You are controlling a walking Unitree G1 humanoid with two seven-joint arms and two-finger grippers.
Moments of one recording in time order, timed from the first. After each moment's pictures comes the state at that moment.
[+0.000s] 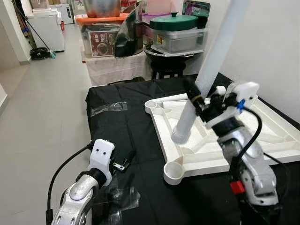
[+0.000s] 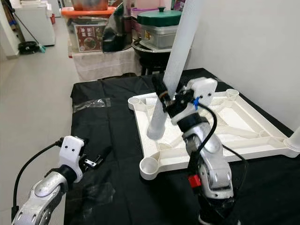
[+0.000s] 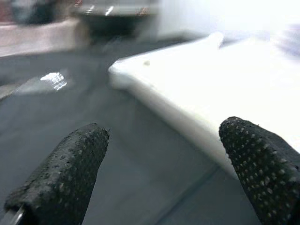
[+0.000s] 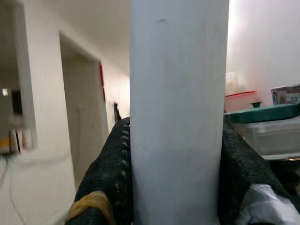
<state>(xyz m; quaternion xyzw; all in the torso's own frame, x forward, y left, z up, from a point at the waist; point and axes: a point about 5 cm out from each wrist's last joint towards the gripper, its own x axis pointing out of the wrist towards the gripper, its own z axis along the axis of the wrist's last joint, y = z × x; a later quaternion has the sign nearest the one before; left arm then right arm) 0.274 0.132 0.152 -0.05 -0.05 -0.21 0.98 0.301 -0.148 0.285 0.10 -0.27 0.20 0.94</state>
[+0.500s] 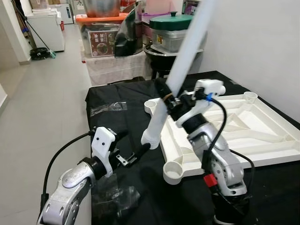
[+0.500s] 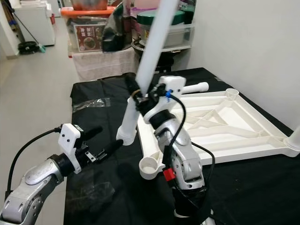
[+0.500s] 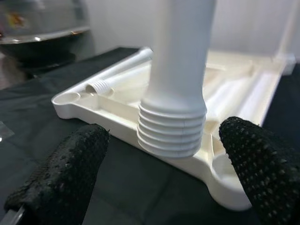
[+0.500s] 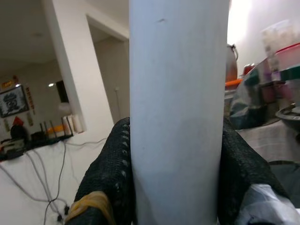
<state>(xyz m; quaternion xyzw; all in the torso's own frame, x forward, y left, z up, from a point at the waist) 0.270 0.134 0.177 0.04 -0.07 -0.36 0.93 0.311 -0.086 0.271 0.15 -0.19 0.29 0.93</state>
